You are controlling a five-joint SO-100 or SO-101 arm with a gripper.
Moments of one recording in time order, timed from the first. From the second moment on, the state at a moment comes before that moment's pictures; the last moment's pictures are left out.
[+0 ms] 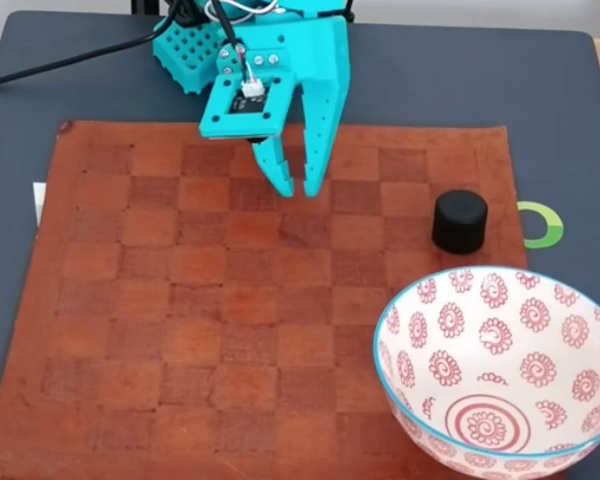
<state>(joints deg) -16.2 176.8 182.1 59.5 121.5</state>
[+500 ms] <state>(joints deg) -16.8 176.8 178.8 59.7 121.5</state>
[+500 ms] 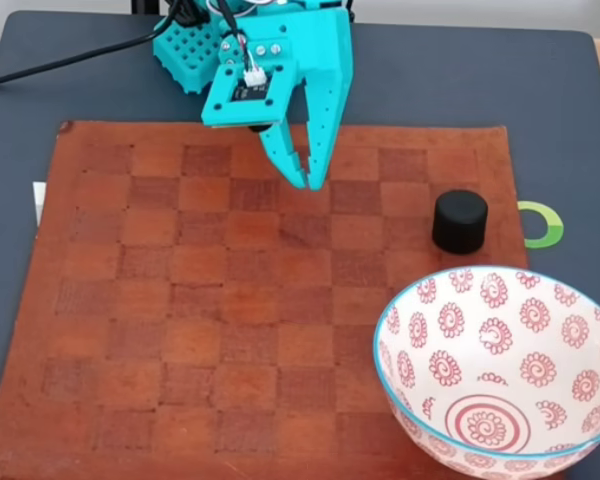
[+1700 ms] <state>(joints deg) -18.0 164.3 156.5 79.3 121.4</state>
